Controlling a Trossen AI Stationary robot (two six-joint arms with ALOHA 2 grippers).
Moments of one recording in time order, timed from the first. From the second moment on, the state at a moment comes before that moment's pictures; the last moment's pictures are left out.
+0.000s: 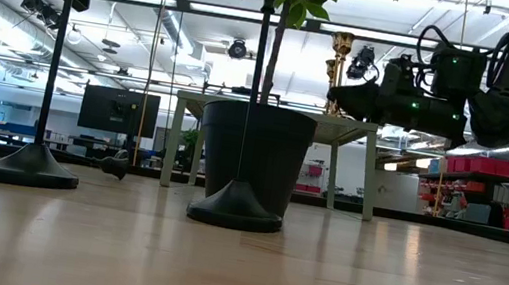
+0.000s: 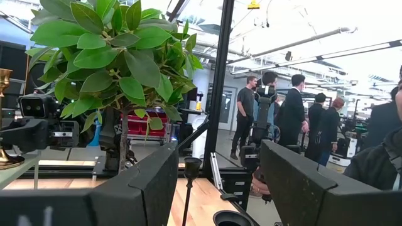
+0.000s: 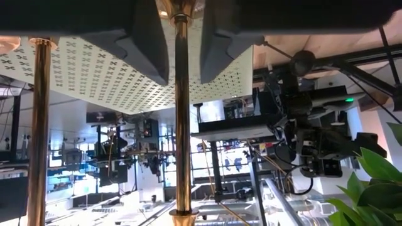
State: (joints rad) left arm -0.08 0.01 0.04 0.34 0.21 -0.22; right arm -0.61 1.66 0.36 1.47 -0.41 0.15
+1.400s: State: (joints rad) left arm -0.08 0.01 0.04 0.34 0.21 -0.22; right arm -0.52 1.13 0.09 1.28 -0.62 0.33
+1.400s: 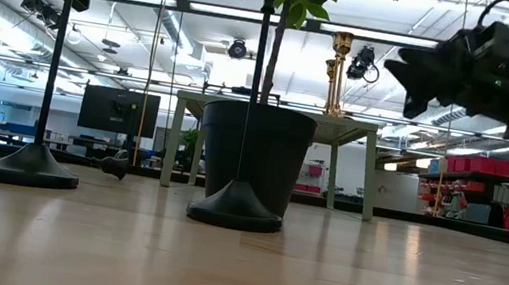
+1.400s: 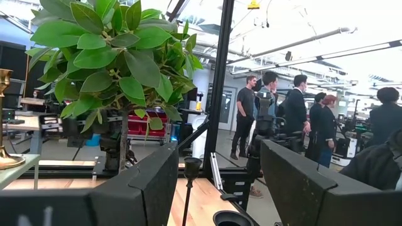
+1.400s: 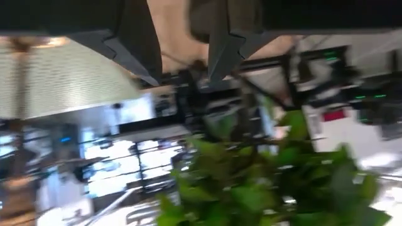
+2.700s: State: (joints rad) left arm -0.08 0.07 0.21 -0.18 -0.31 -0.32; right arm -0.23 1.13 0.09 1.17 -0.80 0.61
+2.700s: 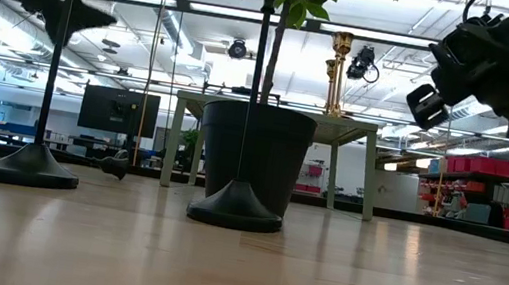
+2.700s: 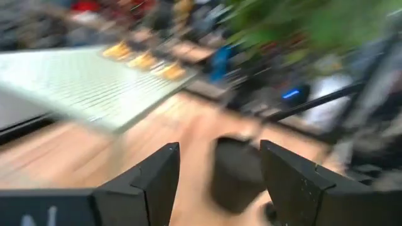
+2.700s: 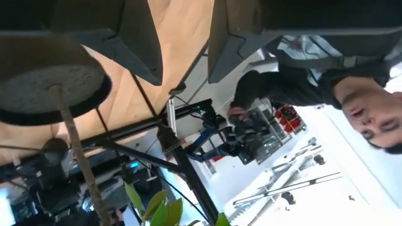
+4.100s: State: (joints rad) left arm 0.12 1.08 0.55 -0.87 -0.16 -0.81; right arm -0.18 1.13 0.09 1.14 -0.77 0.59
